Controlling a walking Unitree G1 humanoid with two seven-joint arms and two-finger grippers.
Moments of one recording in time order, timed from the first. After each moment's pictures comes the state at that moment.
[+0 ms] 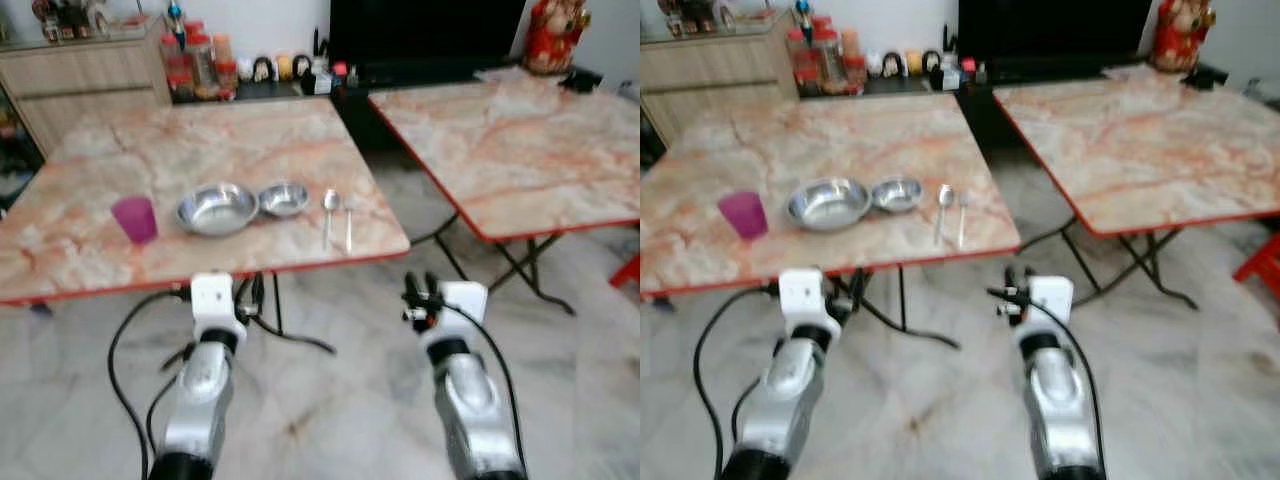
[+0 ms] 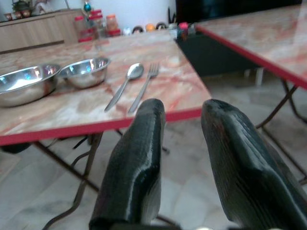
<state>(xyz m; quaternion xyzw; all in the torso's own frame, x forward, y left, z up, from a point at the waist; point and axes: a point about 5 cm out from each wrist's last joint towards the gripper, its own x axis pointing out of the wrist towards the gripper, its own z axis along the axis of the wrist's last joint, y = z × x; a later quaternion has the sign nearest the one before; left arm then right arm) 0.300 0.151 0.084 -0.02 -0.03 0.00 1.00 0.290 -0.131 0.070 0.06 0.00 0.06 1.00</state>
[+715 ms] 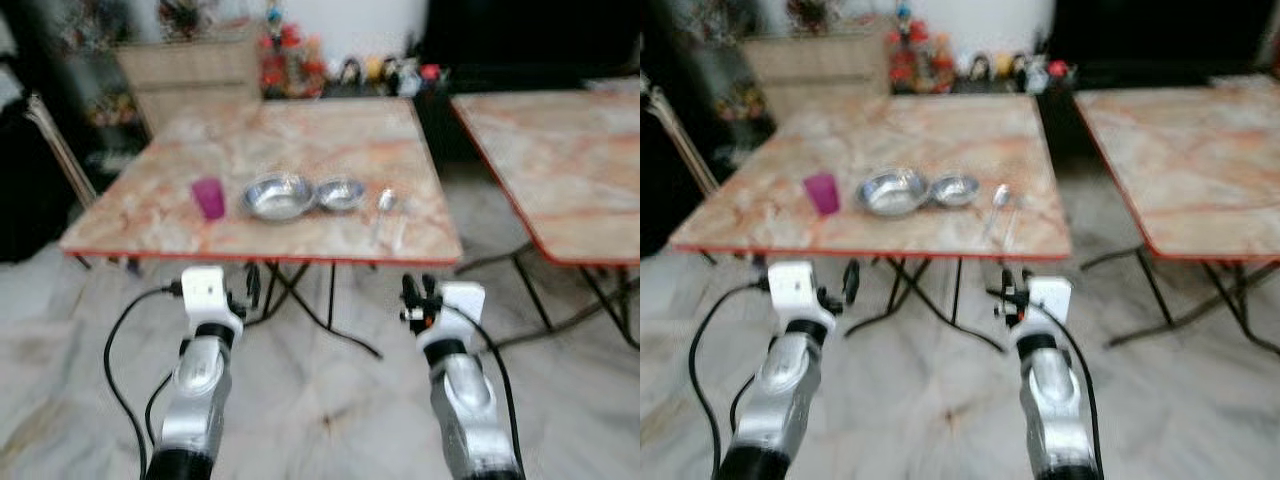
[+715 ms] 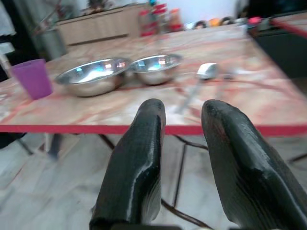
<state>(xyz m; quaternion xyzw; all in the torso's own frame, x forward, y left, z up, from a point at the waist) 0.302 0.159 0.096 -0.04 -0.04 0.01 1.00 0.295 -0.127 0.076 0.06 -0.01 0.06 1.00</state>
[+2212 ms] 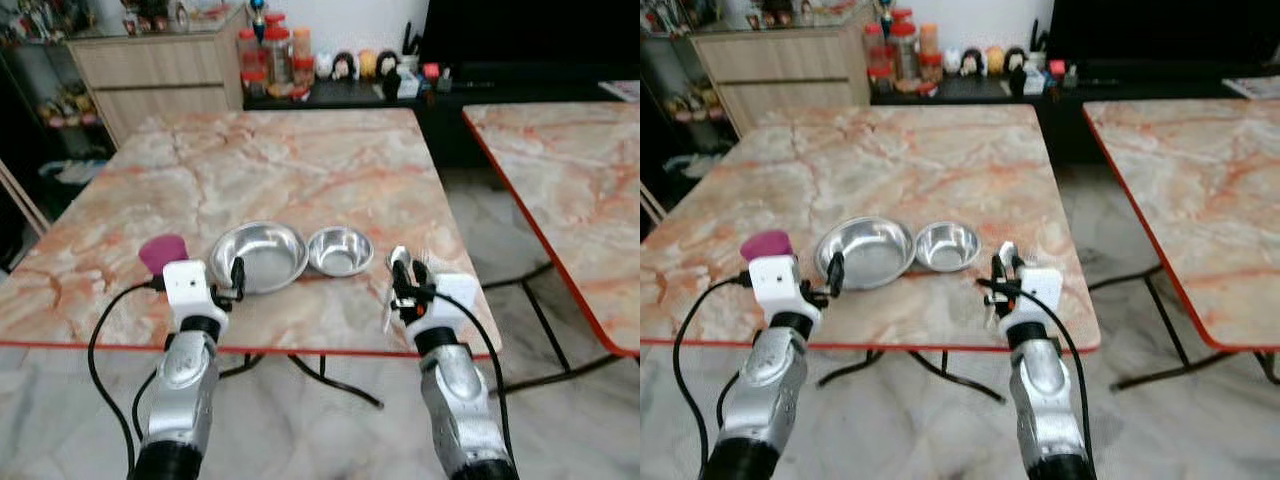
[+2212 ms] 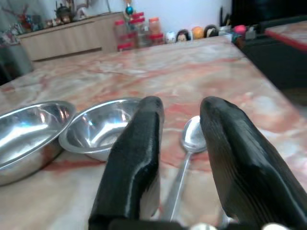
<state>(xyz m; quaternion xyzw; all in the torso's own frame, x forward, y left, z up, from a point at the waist) 0.306 0.161 0.105 -0.05 -0.06 0.01 1.00 0.295 -0.135 0.081 0.07 -0.03 0.05 1.00</state>
